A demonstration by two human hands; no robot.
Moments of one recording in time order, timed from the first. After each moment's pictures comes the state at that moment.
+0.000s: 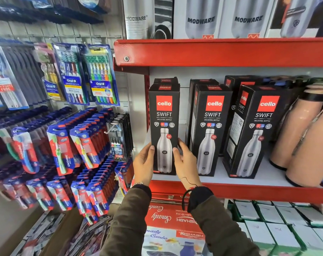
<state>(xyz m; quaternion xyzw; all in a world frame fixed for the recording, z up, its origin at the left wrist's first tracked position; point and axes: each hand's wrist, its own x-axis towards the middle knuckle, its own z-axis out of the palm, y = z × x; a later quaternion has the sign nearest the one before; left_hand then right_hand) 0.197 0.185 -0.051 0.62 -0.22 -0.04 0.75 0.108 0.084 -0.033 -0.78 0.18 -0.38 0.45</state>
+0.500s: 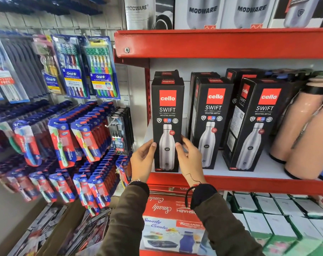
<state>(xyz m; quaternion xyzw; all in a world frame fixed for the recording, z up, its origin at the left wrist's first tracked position) 0.184 0.202 -0.050 0.62 -0.19 -0.06 0.76 0.086 0.093 -0.026 -0.75 0.20 -0.38 0.50</state>
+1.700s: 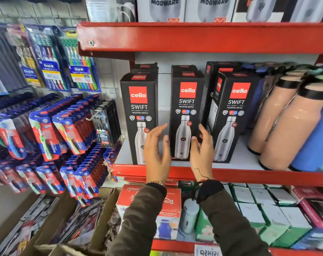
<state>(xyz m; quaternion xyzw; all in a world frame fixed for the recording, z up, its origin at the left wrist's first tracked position) 0.074 0.137 -0.017 0.62 -0.38 0.21 0.66 0.020 0.018 -0.030 -0.71 0.23 -0.49 0.44</state>
